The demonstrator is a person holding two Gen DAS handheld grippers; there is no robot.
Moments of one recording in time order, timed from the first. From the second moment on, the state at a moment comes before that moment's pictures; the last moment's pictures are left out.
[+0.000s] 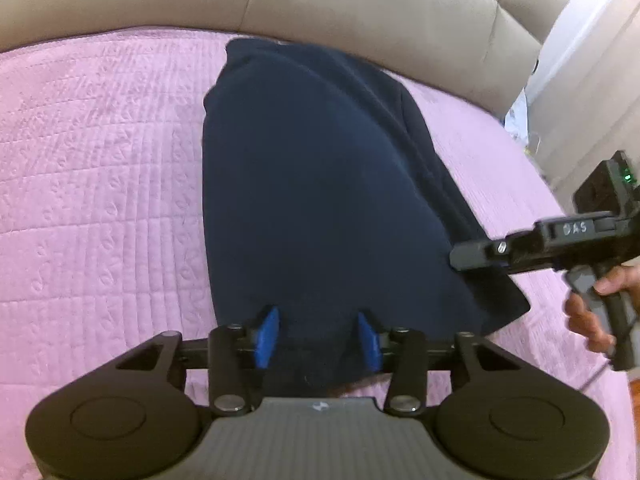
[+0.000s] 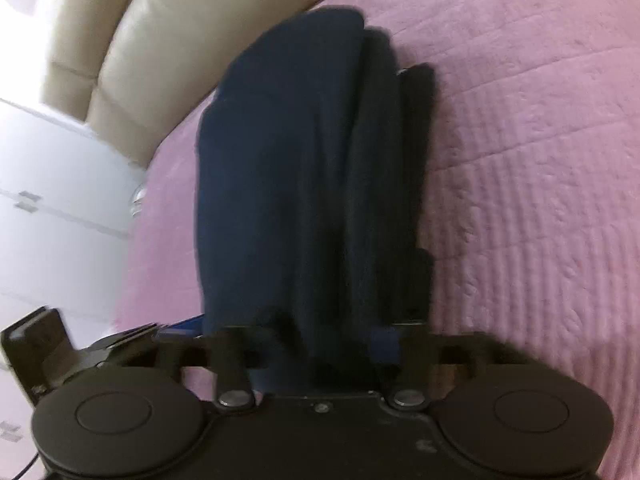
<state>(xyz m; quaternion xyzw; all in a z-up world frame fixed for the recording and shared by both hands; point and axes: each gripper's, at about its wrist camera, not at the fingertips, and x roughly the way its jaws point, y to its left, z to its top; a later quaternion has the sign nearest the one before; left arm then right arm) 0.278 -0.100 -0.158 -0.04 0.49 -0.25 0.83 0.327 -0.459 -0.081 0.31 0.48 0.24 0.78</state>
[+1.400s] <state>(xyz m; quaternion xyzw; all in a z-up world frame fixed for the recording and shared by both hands) 0.519 -0.115 -0.205 -0.21 0.45 -0.15 0.86 0.520 -0.472 -0.122 0.36 0.45 0.15 0.81</state>
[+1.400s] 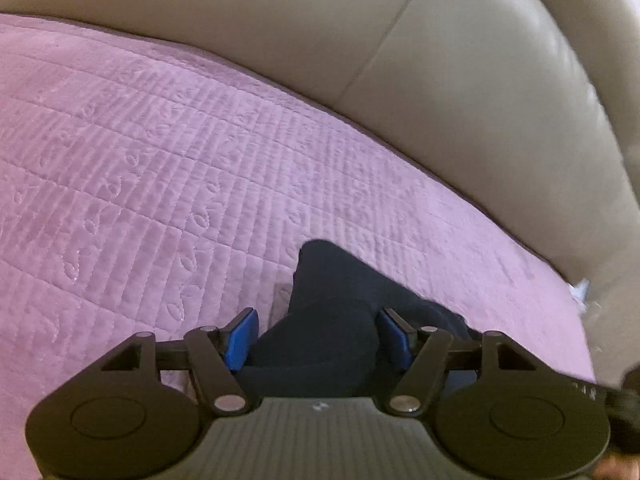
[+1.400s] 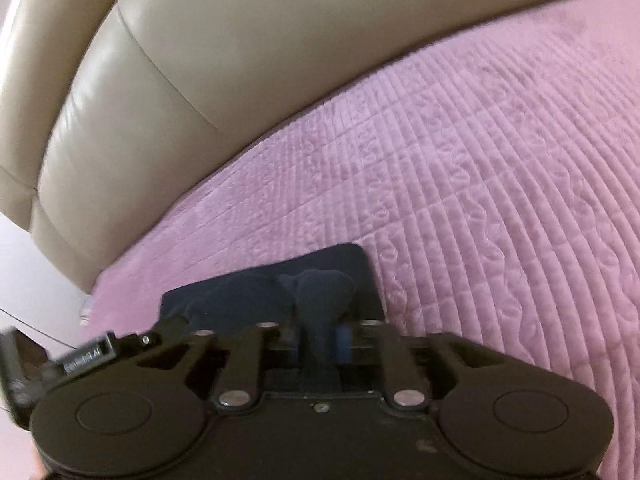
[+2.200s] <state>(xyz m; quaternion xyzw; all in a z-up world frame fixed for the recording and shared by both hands) 0.447 -0.072 -0.248 -0.31 0.58 -0.31 0.68 0.460 -0.466 -0.155 0.31 0.53 0.34 0.71</state>
